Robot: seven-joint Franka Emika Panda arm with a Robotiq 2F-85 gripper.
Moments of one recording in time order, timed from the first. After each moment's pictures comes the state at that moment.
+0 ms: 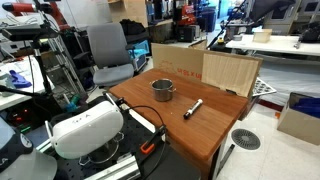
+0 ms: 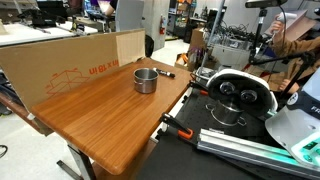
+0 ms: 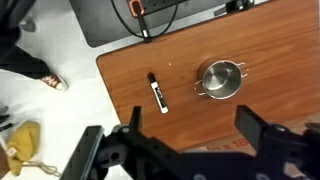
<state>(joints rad) -0.12 -0.29 -0.09 -2.31 -0.03 1.99 0.06</state>
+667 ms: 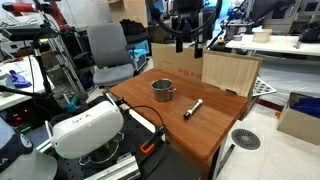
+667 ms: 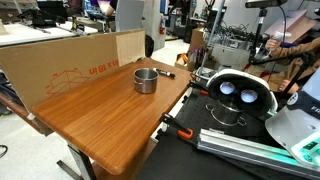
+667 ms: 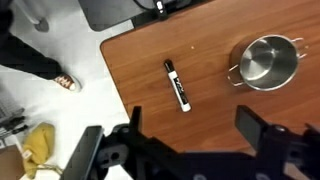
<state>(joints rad) -0.13 -0.01 -0.10 -2.26 -0.10 2.19 0.14</state>
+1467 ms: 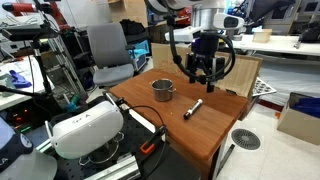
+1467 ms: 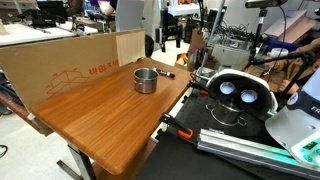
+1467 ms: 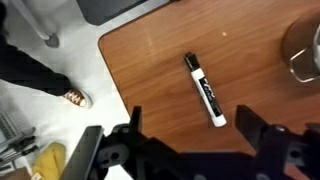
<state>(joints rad) -0.13 0.31 -0.14 -2.14 -0.14 2.28 0.20</state>
